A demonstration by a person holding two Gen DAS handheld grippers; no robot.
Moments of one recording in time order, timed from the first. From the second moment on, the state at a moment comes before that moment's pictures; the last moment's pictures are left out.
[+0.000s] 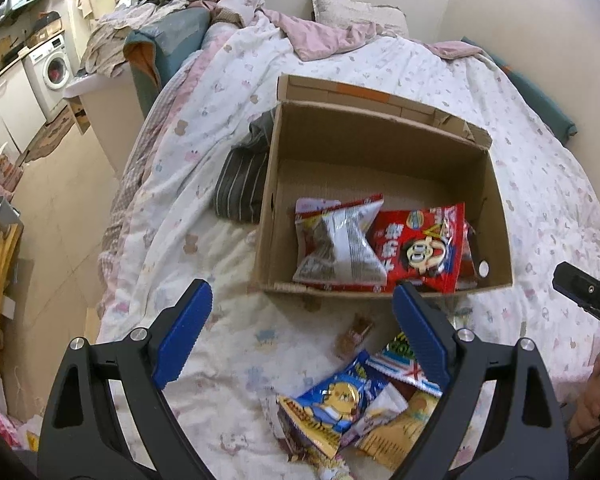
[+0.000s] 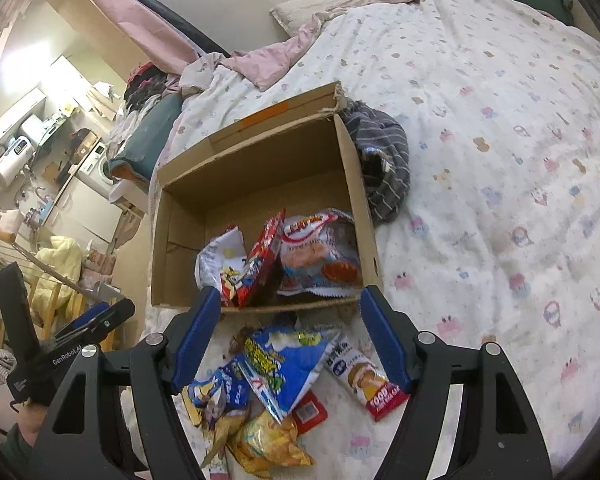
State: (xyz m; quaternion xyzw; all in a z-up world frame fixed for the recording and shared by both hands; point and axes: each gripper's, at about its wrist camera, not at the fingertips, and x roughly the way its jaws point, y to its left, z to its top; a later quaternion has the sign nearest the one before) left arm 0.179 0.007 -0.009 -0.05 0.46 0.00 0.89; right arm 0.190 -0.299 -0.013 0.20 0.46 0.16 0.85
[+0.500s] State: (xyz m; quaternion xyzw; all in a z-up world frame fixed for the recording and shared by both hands) left arm 0.160 0.030 -0.059 -0.08 0.55 0.01 0.83; right arm 0.166 -0.318 -0.046 0.20 0.50 0.13 0.83
